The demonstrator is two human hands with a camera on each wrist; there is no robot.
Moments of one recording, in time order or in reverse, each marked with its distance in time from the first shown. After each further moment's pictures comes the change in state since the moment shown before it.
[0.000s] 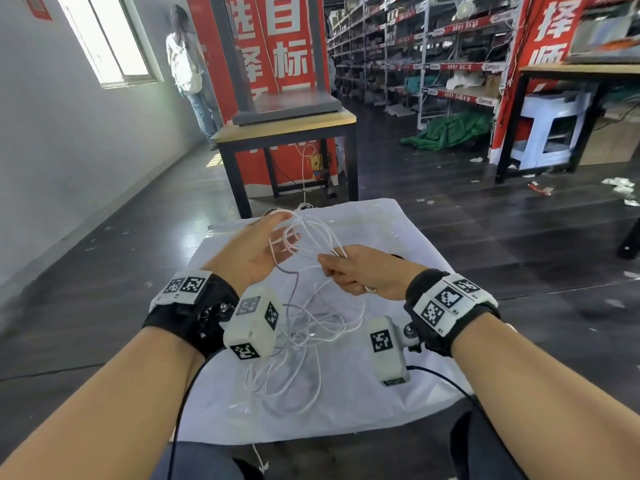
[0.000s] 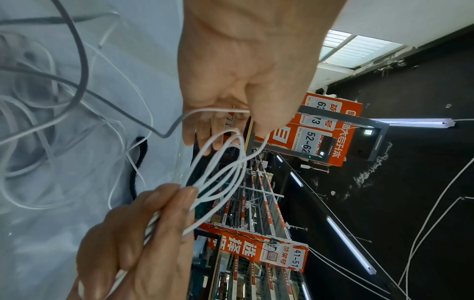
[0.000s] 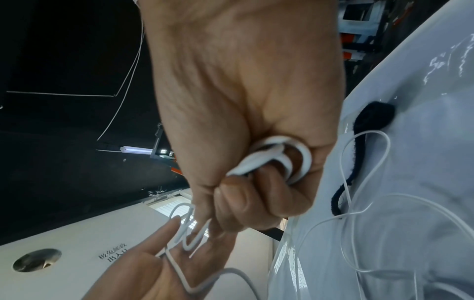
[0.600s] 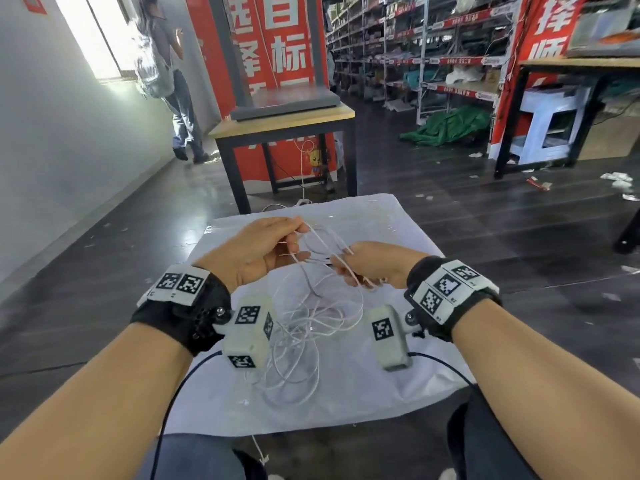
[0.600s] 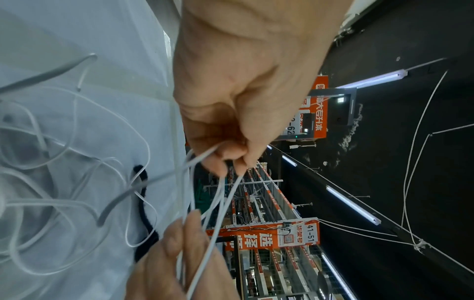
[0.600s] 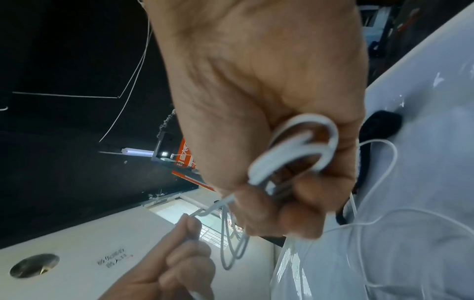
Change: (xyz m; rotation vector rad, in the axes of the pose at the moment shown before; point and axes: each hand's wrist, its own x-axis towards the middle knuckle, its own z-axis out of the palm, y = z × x) left_hand -0.019 0.002 0.005 0.230 -0.176 0.016; right_hand 0.003 0.000 -0.010 -0.295 0.113 0.223
